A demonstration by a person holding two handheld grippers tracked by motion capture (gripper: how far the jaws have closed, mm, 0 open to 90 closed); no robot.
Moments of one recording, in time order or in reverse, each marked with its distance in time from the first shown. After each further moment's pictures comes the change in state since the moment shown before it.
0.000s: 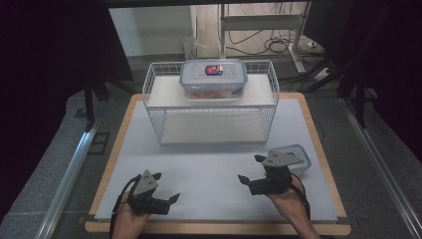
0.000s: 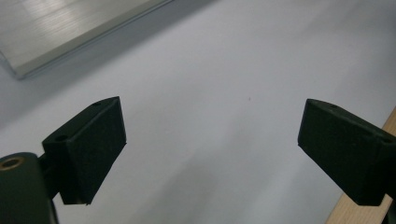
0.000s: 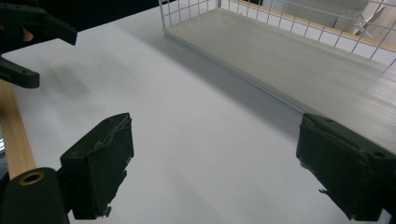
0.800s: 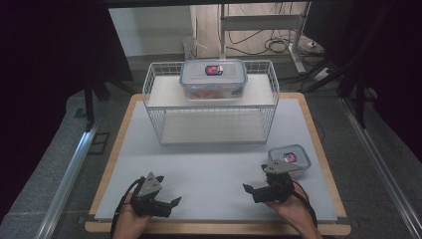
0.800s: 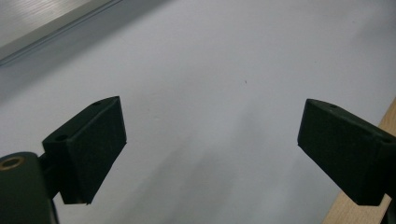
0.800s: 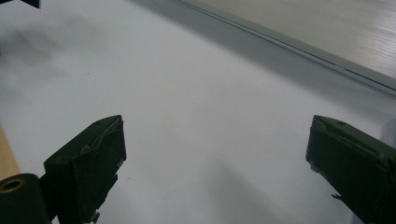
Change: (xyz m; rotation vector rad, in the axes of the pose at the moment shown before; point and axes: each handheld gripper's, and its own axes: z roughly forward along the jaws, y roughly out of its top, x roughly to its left) left arm -0.002 -0.005 0.010 0.042 -0.027 0.020; right arm -0.004 -0.034 0.005 0.114 -0.051 0.062
